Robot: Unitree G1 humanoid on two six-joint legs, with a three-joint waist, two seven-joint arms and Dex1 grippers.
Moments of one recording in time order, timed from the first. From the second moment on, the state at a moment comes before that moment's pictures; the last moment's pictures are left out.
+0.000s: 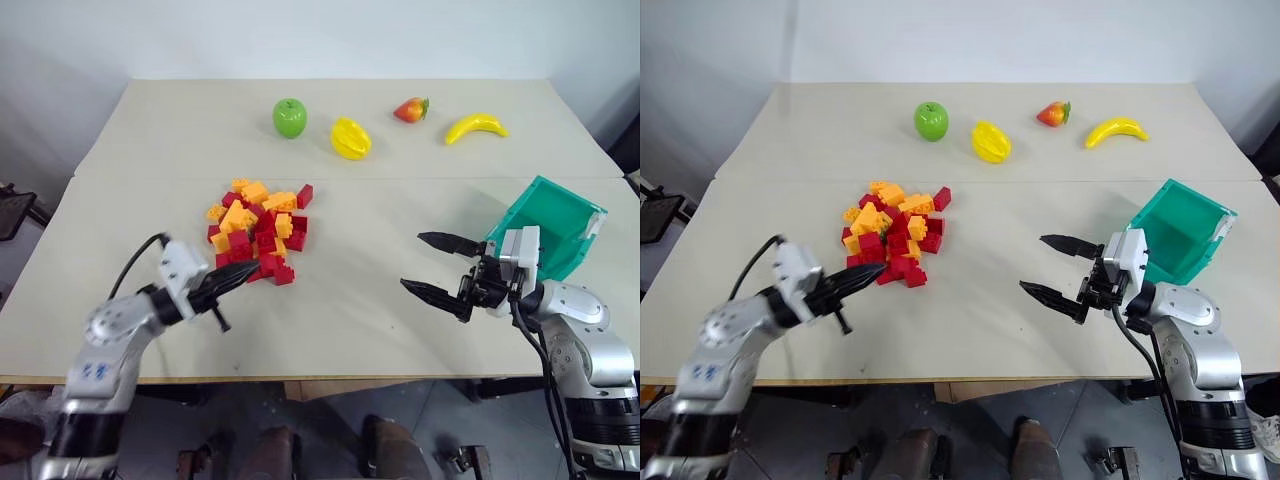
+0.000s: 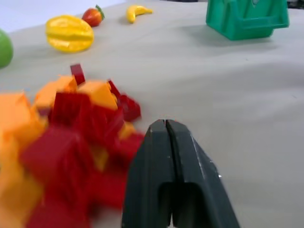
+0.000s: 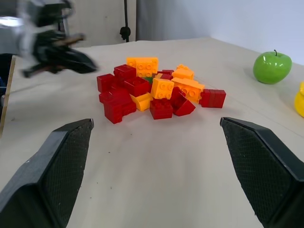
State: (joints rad) left arm -0.28 0.56 0.09 -0.04 -0.38 0.17 -0.79; right arm -0.23 -0.60 -0.16 -0.16 0.58 0.16 1.10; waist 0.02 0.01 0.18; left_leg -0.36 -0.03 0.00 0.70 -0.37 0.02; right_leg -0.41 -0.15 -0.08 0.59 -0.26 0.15
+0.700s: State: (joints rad) left arm -0.64 0.51 0.19 0.54 -0.22 0.16 -0.48; right arm -0.24 -0.59 -0.15 -0.27 0.61 0.23 1.03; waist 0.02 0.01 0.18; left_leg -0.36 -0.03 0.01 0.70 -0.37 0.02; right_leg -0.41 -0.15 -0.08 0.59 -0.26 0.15
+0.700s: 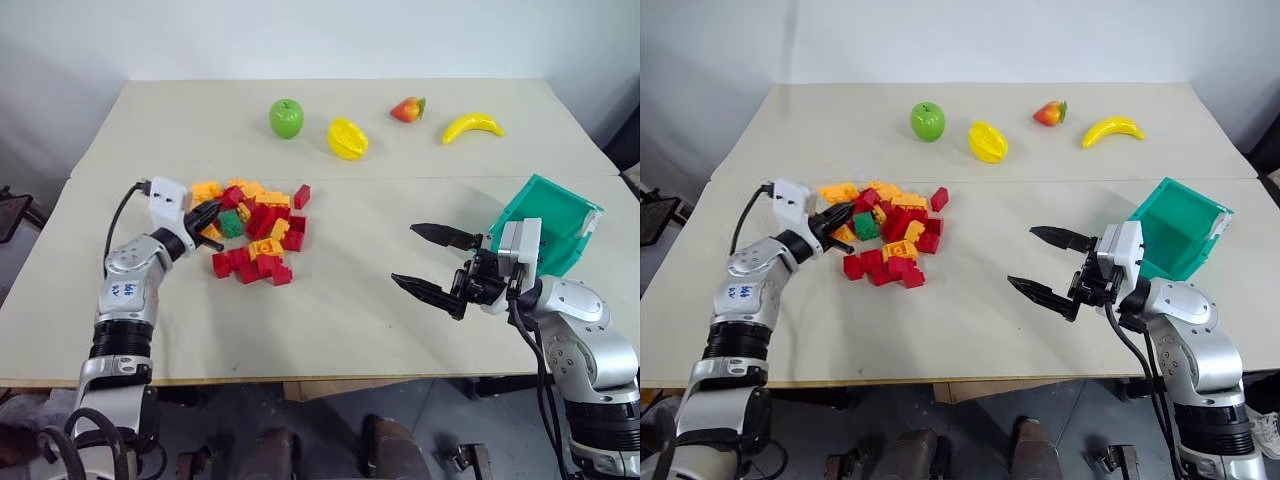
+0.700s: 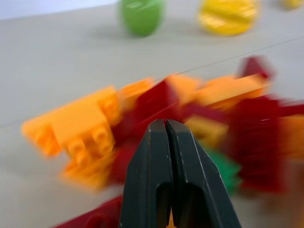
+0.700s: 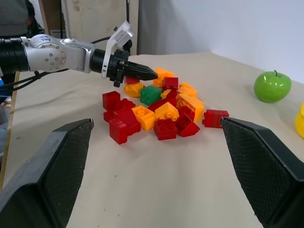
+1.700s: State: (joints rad) left arm 0.16 0.62 0.64 -0.09 -0.52 0.24 -0.76; right arm -0.29 -0.55 -0.11 -0.22 0.60 0.20 1.06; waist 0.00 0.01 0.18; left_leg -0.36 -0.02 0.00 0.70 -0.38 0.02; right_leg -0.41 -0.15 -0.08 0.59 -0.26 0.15
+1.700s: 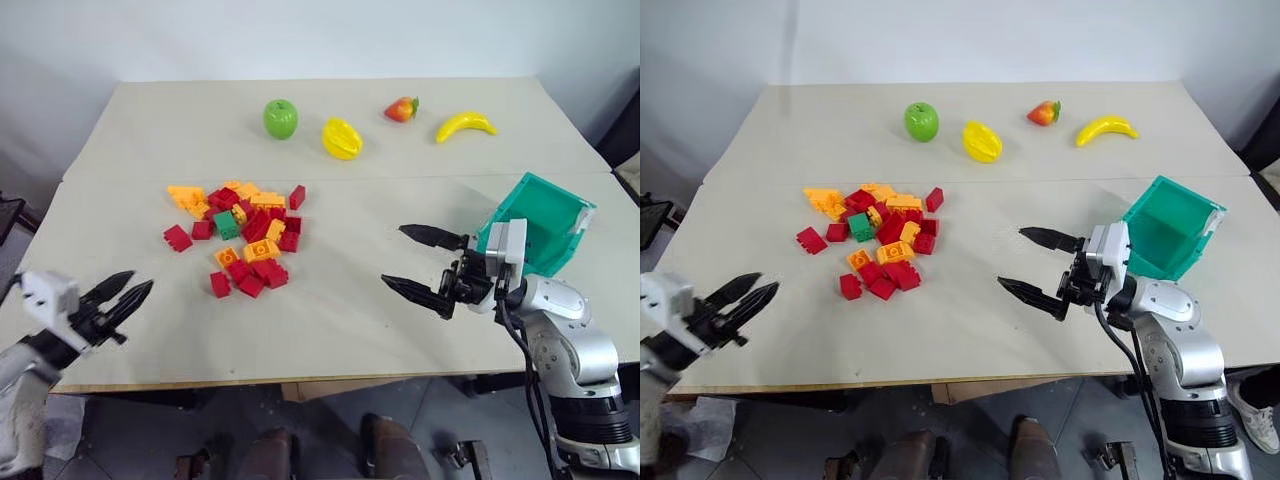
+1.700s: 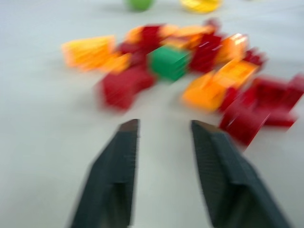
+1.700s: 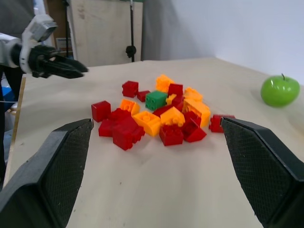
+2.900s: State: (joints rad) left arm -0.93 0.65 -0.02 0.88 -0.07 0.10 -0.82; right arm -0.29 -0.55 -0.09 -0.24 0.59 0.20 1.02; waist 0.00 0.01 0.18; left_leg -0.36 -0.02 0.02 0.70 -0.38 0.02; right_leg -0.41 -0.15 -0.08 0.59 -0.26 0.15
